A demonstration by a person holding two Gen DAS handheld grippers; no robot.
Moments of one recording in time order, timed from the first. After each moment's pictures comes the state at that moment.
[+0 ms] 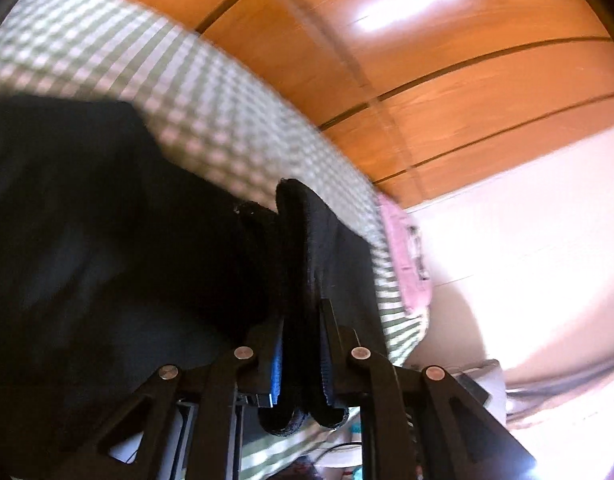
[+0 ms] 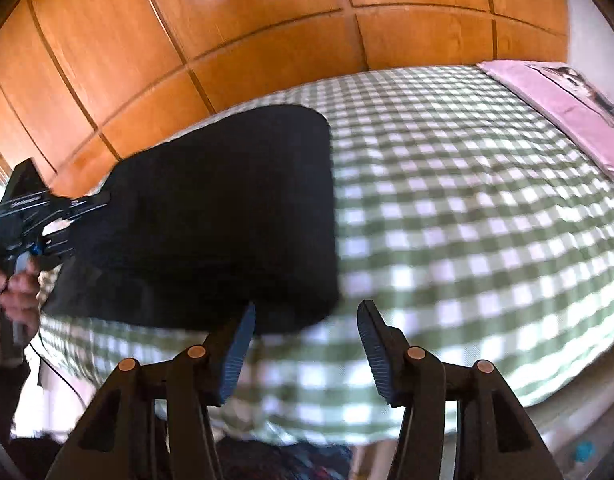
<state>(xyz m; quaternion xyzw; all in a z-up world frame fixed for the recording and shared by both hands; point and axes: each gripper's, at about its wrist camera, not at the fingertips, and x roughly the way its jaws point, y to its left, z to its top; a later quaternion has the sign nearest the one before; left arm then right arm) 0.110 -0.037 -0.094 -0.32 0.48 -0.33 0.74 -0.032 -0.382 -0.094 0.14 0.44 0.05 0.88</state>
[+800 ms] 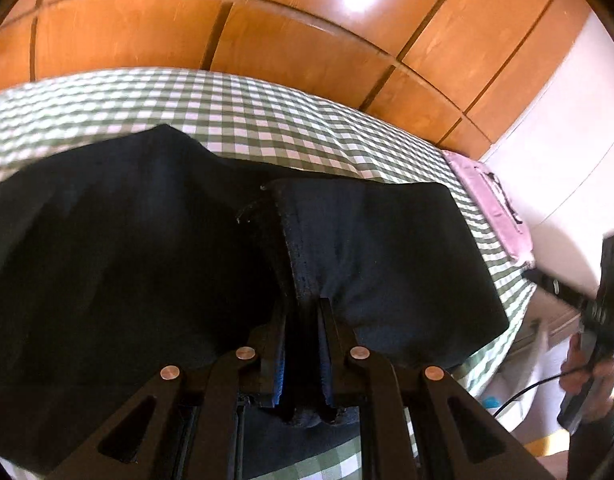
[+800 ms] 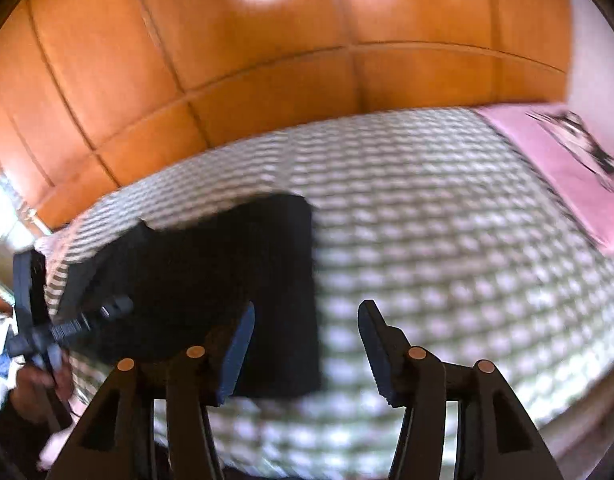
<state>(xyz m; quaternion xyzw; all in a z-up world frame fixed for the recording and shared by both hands) 0.053 -0.036 -0.105 -0.10 0.47 -0.23 0.84 0.041 -0.389 -0.038 0.12 0.43 0.06 0.89</state>
